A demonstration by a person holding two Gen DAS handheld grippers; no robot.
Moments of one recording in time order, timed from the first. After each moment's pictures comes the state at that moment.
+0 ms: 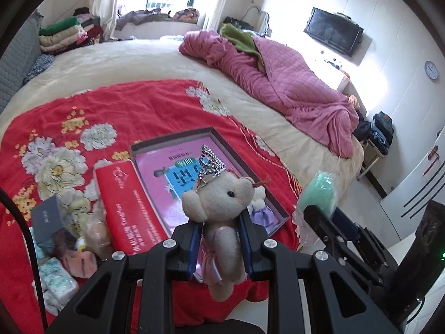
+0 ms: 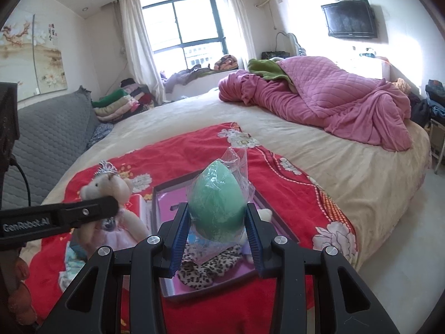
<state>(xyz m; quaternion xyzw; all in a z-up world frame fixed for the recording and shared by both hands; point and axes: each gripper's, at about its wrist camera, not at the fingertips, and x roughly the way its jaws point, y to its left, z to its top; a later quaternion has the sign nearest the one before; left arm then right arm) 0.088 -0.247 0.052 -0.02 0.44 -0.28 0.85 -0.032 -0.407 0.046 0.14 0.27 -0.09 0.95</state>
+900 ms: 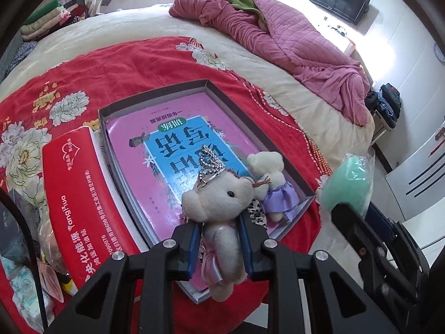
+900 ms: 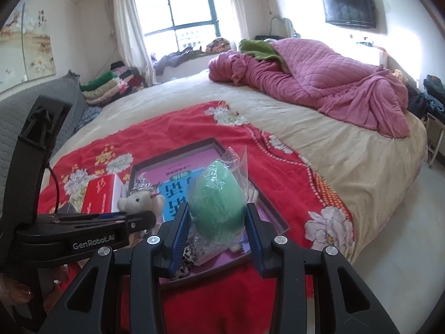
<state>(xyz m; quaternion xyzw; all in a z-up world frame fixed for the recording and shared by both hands) 0.127 -0.296 -0.030 0.03 0.51 -0.29 0.81 -0.010 -0.419 0.003 0.13 0.32 -0.10 0.93</state>
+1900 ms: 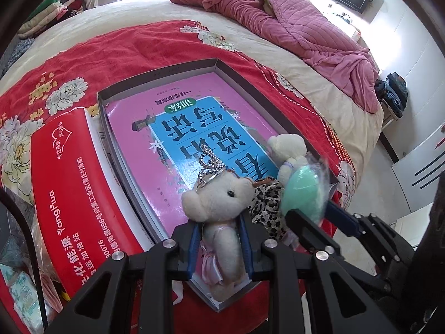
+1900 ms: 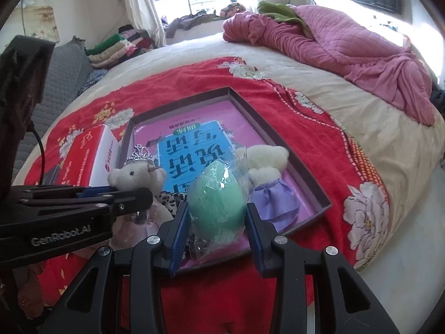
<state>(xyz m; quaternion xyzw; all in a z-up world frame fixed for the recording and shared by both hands) 0.138 -0.295 -0.057 0.05 0.53 -0.28 0.80 0.036 -0.411 -0.062 0.13 0.41 -0.05 0.90</state>
